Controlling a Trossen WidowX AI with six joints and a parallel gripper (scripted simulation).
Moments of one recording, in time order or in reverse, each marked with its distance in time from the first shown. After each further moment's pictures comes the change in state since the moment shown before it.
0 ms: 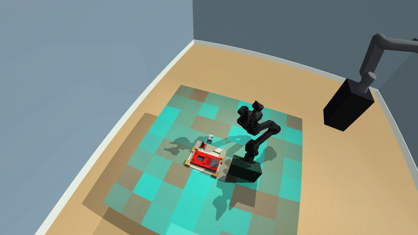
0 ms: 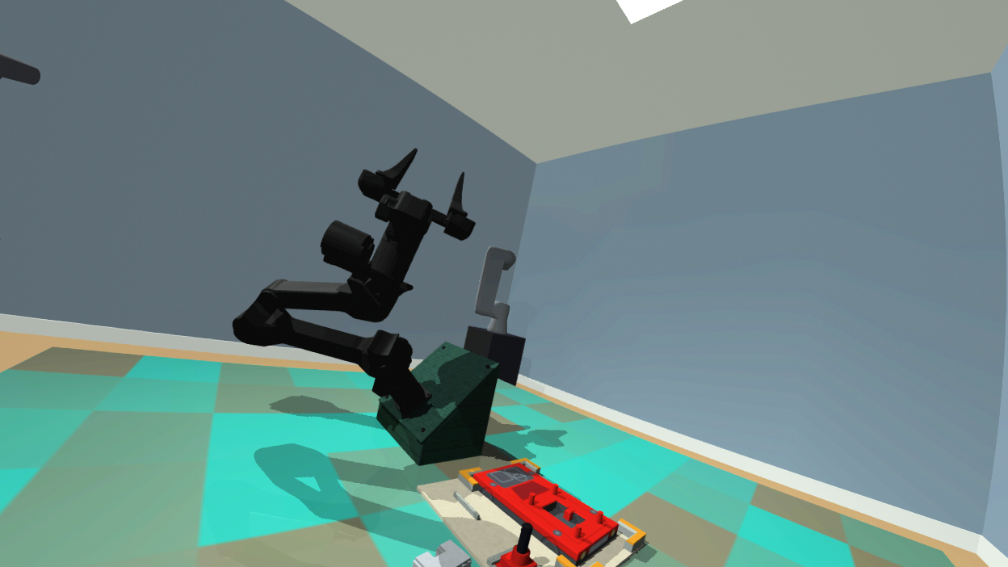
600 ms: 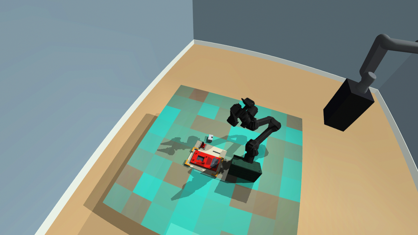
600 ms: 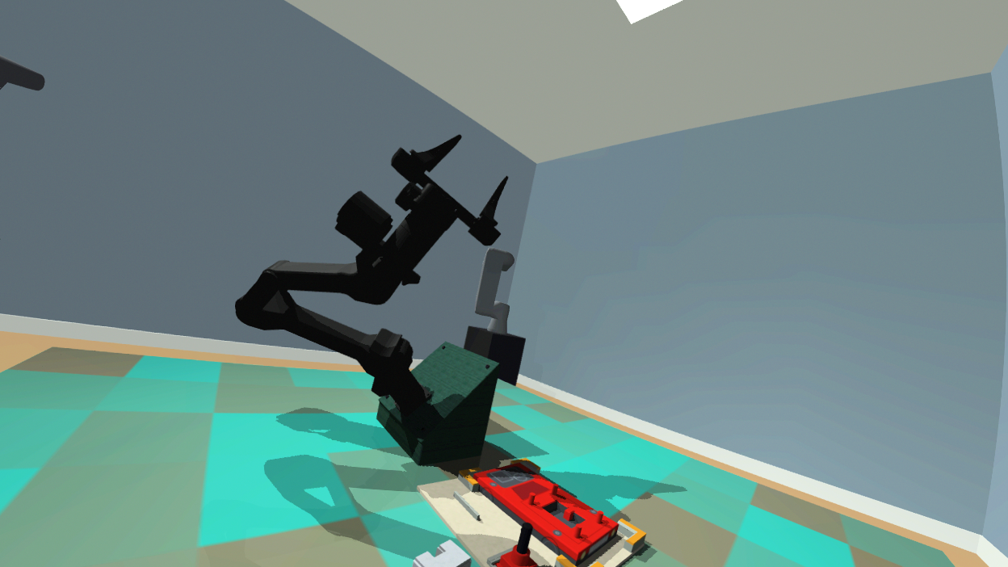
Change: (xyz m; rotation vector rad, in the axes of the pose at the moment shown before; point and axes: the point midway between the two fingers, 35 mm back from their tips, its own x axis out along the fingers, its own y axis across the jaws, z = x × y) arm 0.018 -0.050 0.052 -0.061 -0.177 -0.267
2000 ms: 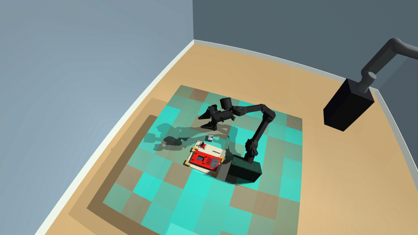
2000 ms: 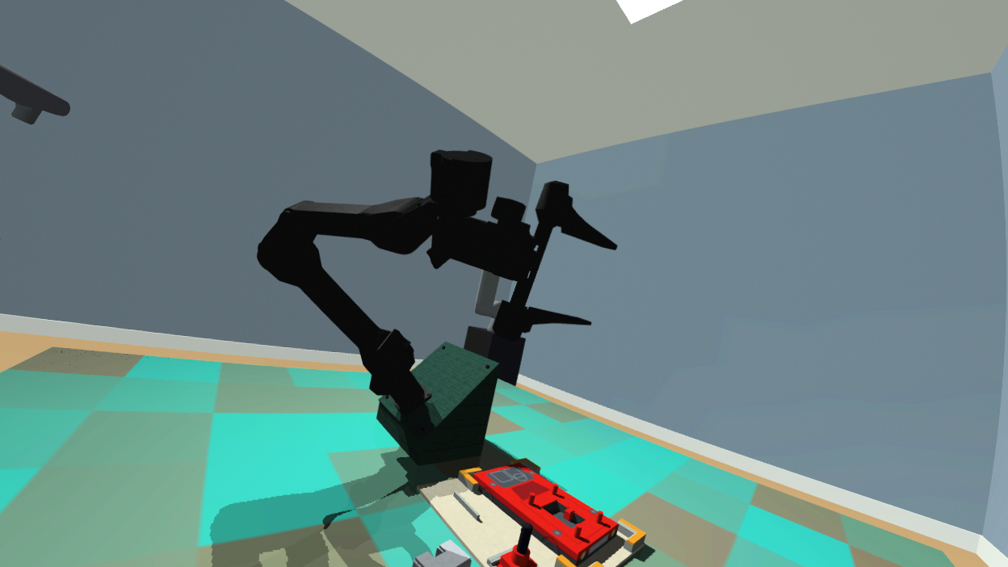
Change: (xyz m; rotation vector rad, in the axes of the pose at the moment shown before) arm -0.028 -0.178 0.136 -0.353 -0.255 -1.183
